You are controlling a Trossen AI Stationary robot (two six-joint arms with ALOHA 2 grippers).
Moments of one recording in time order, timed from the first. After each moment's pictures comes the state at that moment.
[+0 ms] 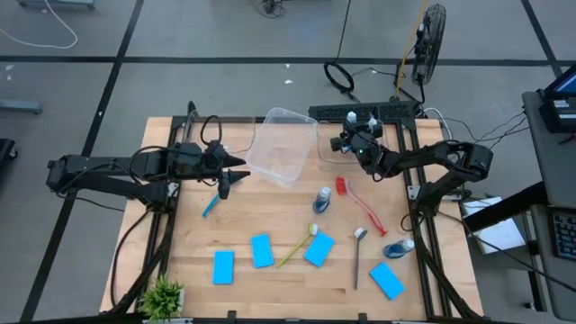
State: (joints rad) left arm 0.08 0.86 0.71 -0.21 -0.13 -0.30; right arm -0.48 1.54 0.50 0.73 0.81 0.11
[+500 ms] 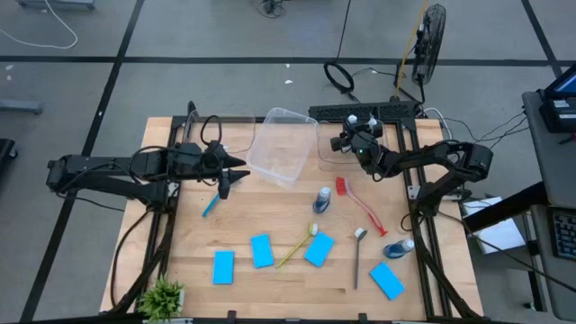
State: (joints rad) left arm 0.08 0.86 0.71 -0.21 -0.13 -0.31; right arm -0.48 1.54 0.50 0.73 0.81 0.11
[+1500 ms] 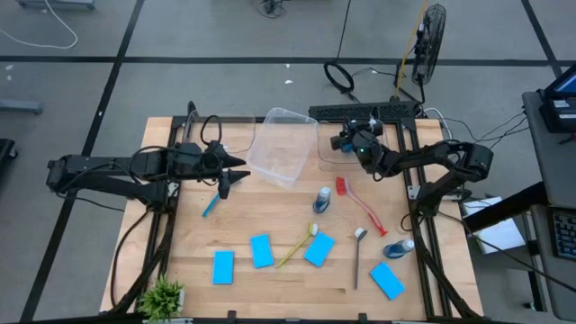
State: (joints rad) left arm 0.08 0.86 0.71 -0.21 -0.13 -0.32; right arm -0.49 1.54 0.50 0.78 0.81 0.05
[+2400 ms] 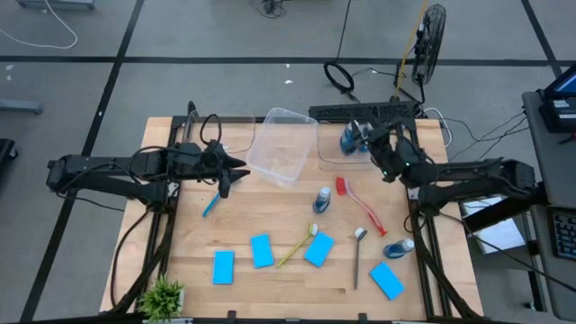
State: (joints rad) left arm 0.08 0.86 0.71 -0.21 -0.13 -0.40; right arm -0.19 1.03 0.50 0.83 0.83 -0.41
